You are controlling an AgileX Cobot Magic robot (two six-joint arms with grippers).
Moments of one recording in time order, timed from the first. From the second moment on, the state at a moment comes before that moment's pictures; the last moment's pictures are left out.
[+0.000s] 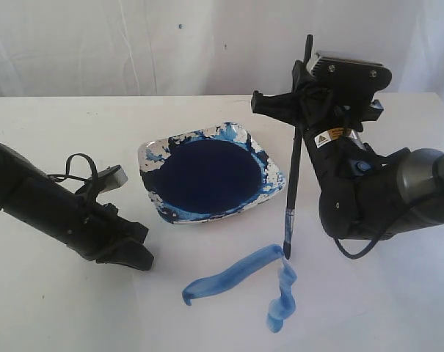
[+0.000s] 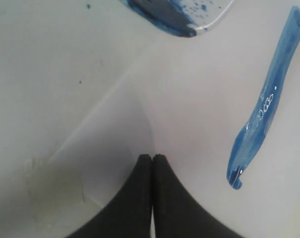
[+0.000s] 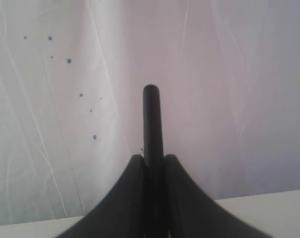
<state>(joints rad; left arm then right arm) -0.27 1.91 -0.90 -1.13 0.75 1.04 0.68 1.86 -0.80 0.45 -1.21 -0.07</state>
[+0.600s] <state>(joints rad) -0.27 1.91 -0.90 -1.13 0.75 1.04 0.68 1.86 -0.80 0.43 -1.15 -0.07</state>
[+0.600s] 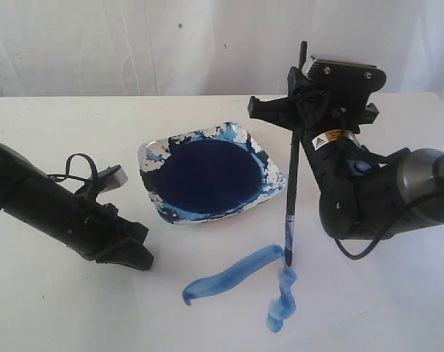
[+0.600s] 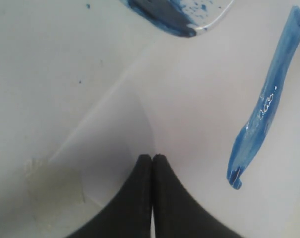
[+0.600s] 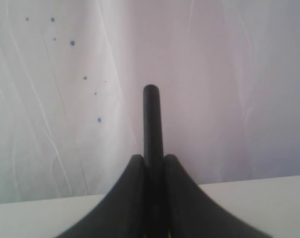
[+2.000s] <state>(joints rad) -0.27 1.91 -0.90 -1.13 0.75 1.04 0.75 1.86 -0.80 0.19 -0.93 0.09</state>
